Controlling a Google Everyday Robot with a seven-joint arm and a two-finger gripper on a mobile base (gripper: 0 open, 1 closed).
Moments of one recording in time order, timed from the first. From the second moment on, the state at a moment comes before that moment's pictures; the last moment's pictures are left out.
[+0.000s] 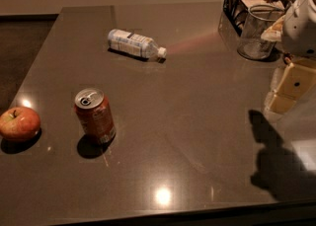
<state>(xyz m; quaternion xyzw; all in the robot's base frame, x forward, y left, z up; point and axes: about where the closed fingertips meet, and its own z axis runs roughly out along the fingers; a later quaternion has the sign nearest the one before) 0.438 -0.216 0.977 -0.60 0.78 -0.04 0.16</state>
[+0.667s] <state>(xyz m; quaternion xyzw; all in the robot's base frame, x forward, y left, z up) 0.446 -0.213 0.979 -0.60 0.78 -0.04 0.15</state>
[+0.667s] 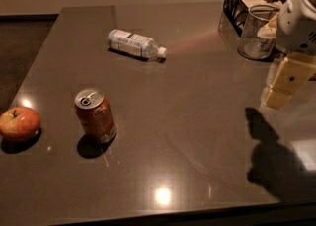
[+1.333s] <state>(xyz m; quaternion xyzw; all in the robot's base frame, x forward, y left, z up) 0.515 -0.182 0.973 -0.59 0.78 0.01 0.18</state>
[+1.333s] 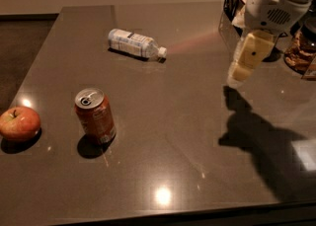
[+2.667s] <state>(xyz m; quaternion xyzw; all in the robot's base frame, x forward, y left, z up) 0.667 -0.053 0.923 -0.56 0.79 0.09 0.23</state>
